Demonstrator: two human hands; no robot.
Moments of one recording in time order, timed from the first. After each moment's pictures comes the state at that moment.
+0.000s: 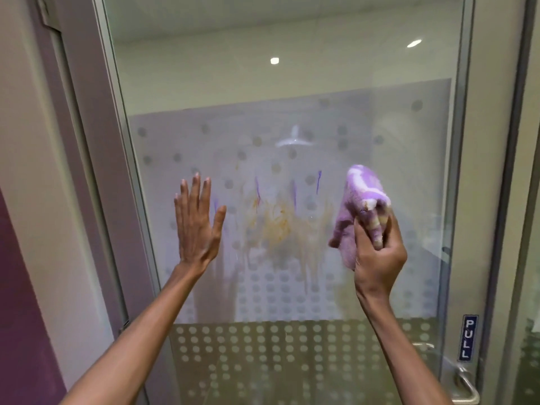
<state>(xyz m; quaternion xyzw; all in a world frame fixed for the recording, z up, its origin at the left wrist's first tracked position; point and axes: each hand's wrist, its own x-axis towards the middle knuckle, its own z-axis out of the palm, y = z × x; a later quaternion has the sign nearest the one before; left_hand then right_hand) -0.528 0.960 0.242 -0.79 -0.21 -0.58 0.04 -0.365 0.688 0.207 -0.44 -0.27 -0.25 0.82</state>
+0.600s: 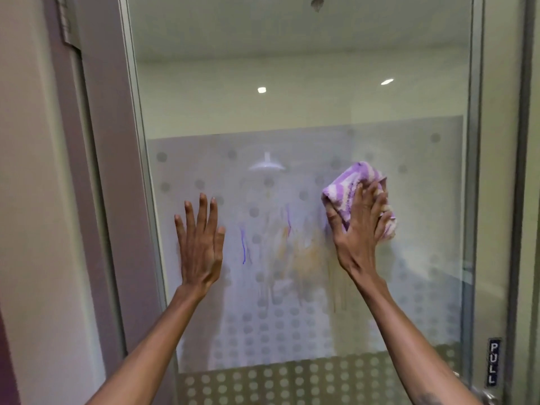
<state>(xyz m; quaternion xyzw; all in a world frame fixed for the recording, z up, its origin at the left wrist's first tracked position) -0.538 1.050 0.255 -0.80 -0.18 -0.57 0.08 -0.350 0.790 0.269 -0.69 -0.31 -0.37 0.54</state>
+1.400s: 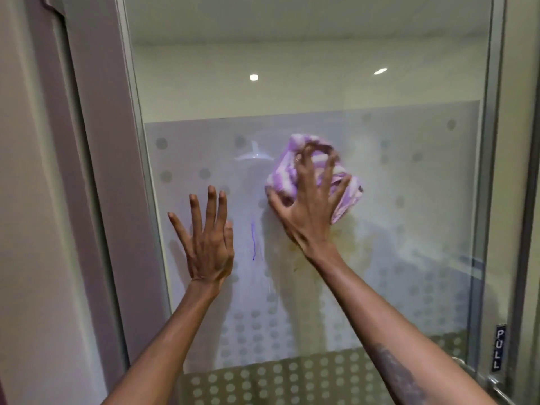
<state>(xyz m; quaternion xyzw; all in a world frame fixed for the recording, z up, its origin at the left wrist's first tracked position) -0.524 1.059 0.244 -0.75 -0.19 -0.62 0.13 -0.406 0.892 0.313 -0.68 -0.31 -0.51 0.43</state>
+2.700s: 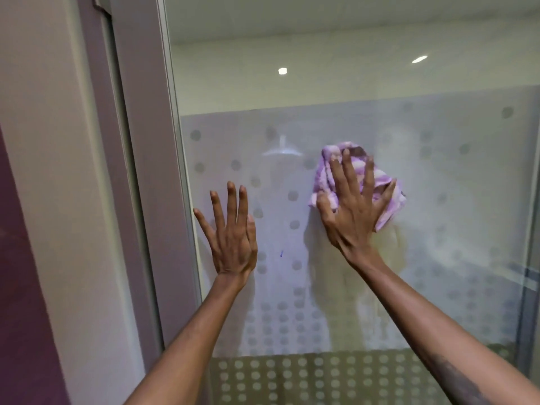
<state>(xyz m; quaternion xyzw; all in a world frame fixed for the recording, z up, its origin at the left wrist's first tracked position) -0.531 1.065 0.236 -0.74 -0.23 -0.62 0.11 -0.383 0.882 0.286 -0.67 -0.29 -0.58 0.37</state>
